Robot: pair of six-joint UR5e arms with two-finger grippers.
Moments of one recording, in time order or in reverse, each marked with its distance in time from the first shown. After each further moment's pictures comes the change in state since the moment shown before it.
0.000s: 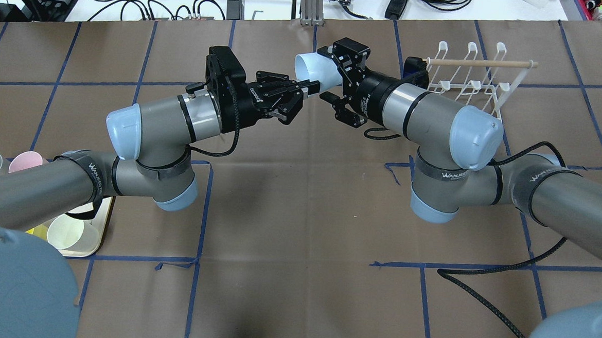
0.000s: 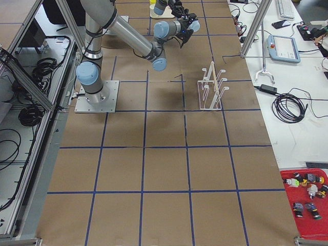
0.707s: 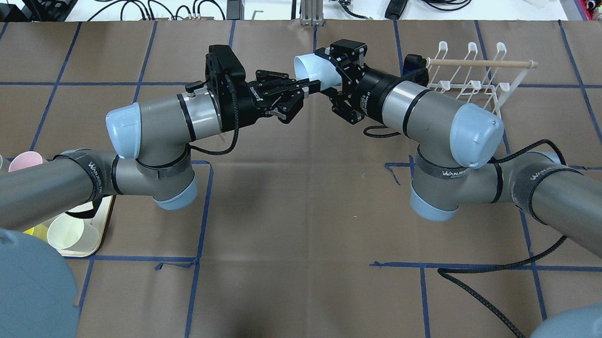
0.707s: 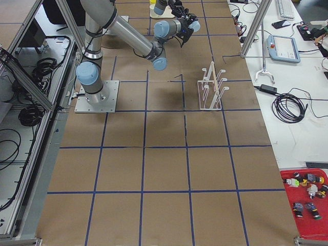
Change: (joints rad) left arm 0.000 0.001 0.007 -0.001 0.000 -0.017; right arm 0.001 -0.002 -0.008 0.002 0.002 0.002
